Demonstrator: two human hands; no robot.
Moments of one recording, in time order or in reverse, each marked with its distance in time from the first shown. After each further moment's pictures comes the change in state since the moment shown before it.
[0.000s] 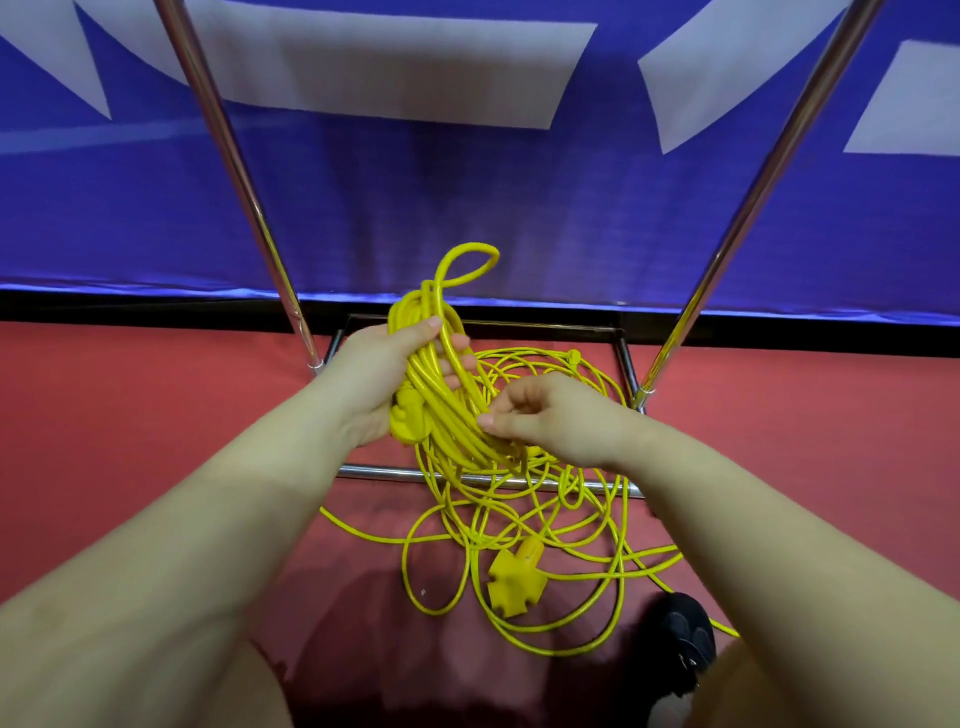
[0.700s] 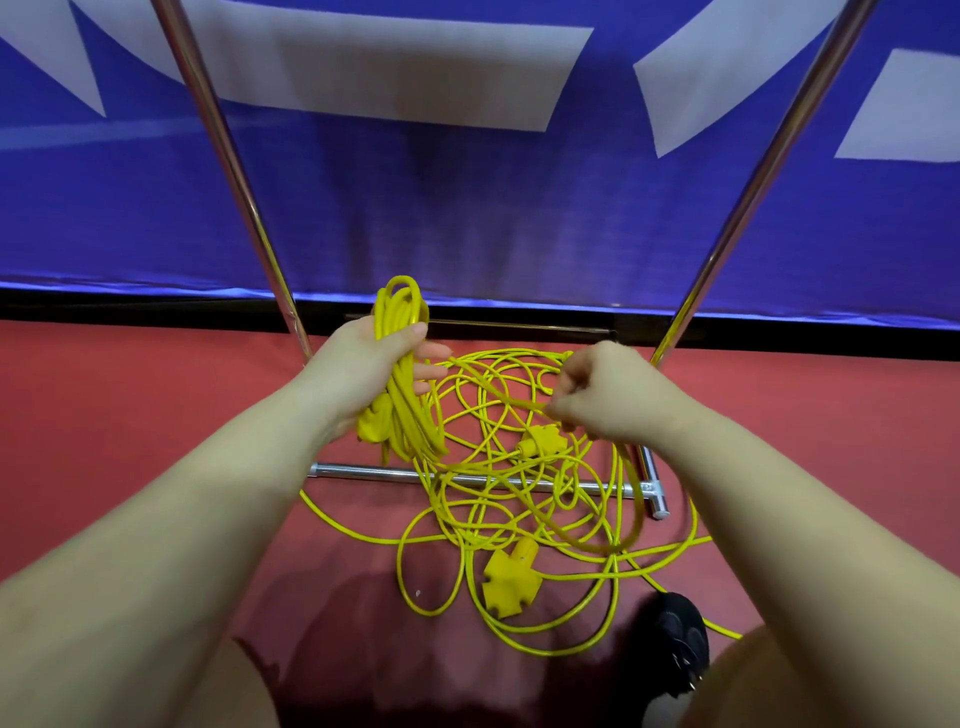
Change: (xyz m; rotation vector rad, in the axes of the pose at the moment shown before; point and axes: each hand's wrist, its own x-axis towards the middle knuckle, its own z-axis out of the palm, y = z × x) left_hand 0.010 -0.001 -0.019 0.297 0.012 0.109; right_hand -0.011 0.006 -0.035 -0.349 0.267 0.187
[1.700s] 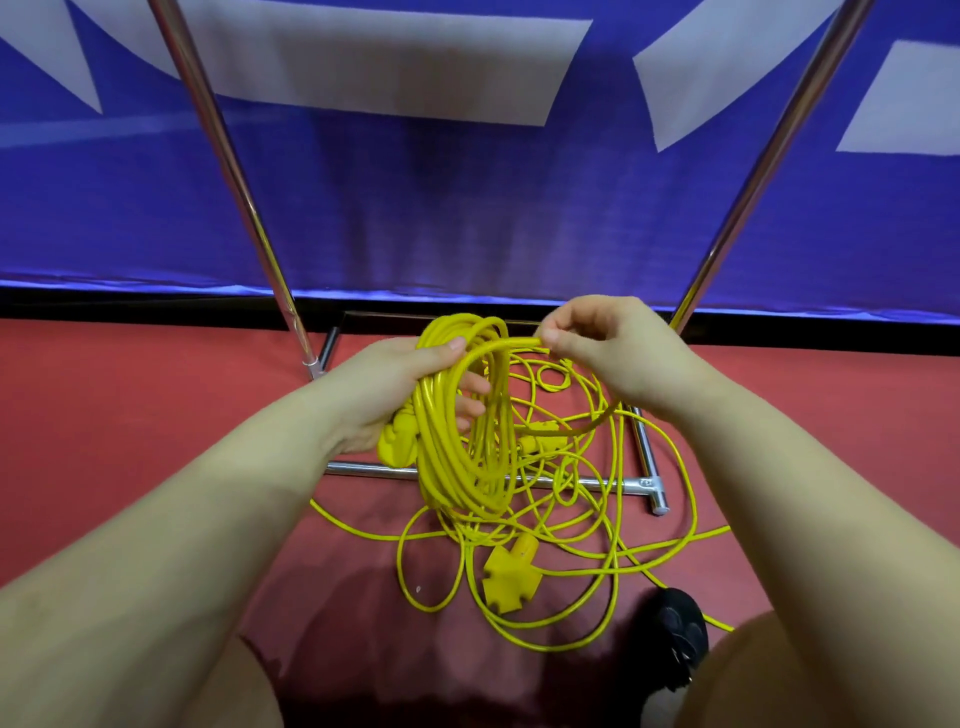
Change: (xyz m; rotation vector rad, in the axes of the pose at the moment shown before) left_hand -0.022 0.008 0.022 -0.084 -0.255 -0.180; right_hand 0.005 -0.003 -0.017 0.338 0.108 -0.240
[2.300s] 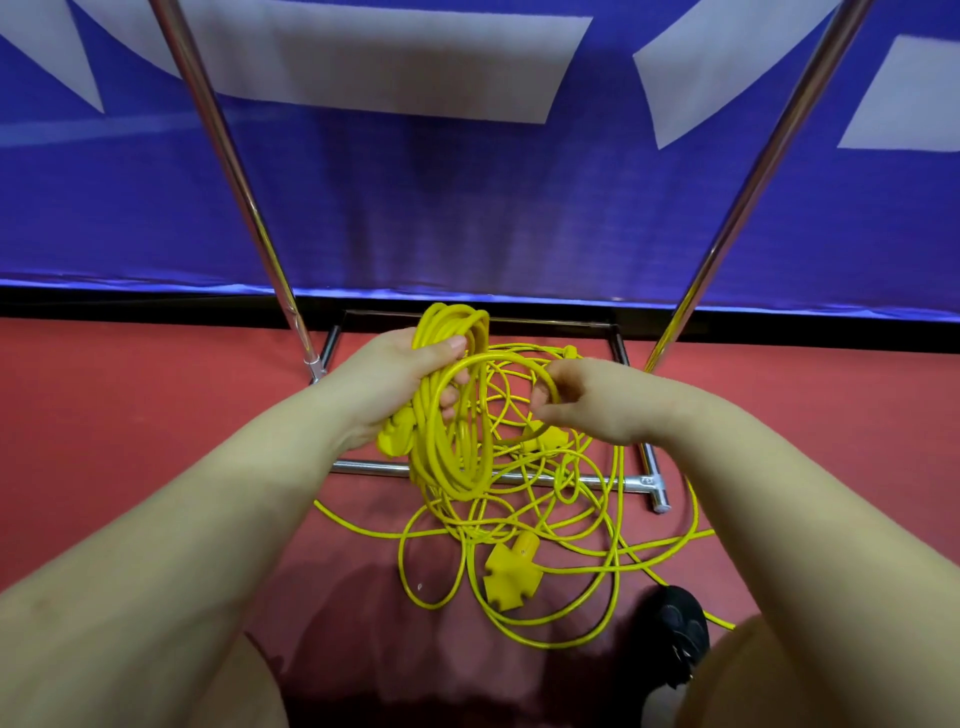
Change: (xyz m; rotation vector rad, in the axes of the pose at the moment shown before) left_hand 0.010 -0.008 -0.008 0.150 0.031 0.124; right_hand -0.008 0.008 0.015 -0.403 -0.389 0.134
